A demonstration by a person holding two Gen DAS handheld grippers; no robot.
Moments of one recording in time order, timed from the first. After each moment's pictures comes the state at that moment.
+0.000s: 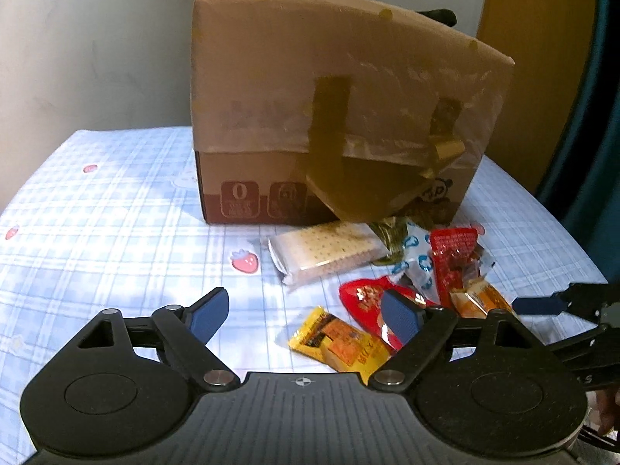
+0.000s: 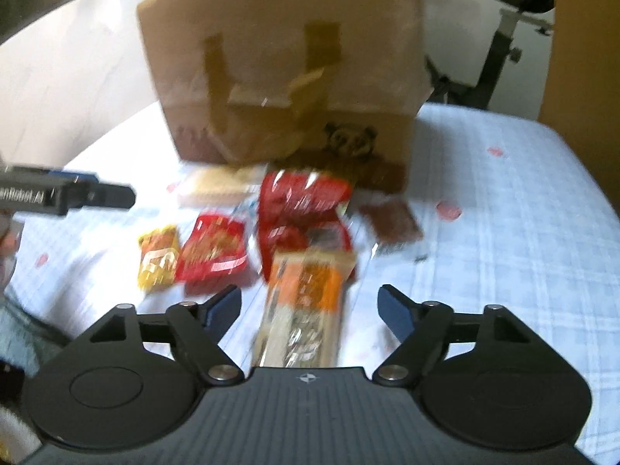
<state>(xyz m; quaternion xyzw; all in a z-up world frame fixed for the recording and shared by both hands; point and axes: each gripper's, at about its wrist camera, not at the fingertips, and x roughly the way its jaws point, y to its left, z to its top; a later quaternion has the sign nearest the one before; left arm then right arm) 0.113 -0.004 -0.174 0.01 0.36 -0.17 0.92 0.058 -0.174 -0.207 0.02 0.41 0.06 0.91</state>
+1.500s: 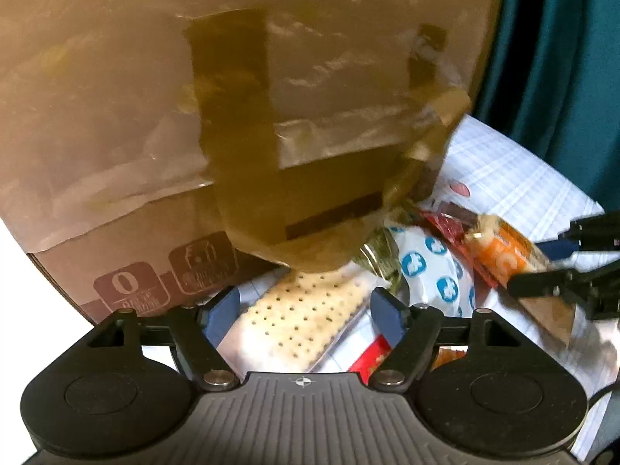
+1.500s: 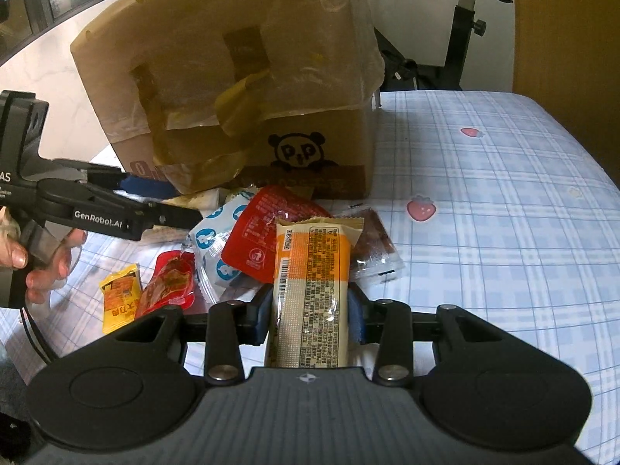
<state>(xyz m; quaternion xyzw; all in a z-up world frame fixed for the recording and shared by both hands) 0.236 -0.052 -0.221 0.12 0.37 -0.35 0.85 0.086 -0.207 -0.213 0.09 0.39 0.01 0.92</state>
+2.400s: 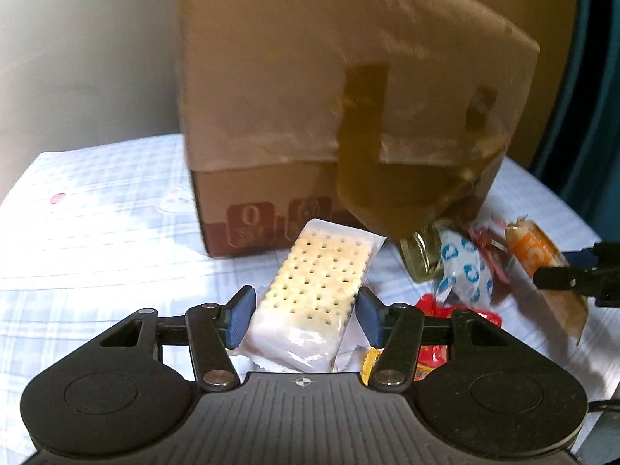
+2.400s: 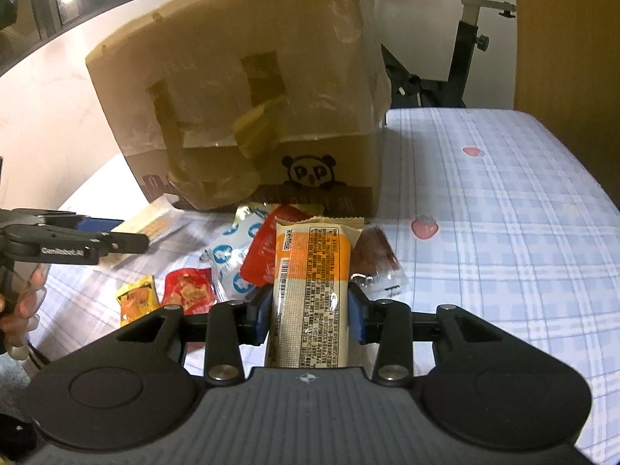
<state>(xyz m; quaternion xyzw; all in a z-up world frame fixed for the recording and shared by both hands) 0.179 0.029 -0.200 0.04 0.35 -0.22 0.91 0.079 -0.201 -0.194 0.08 0.37 0.02 0.93</state>
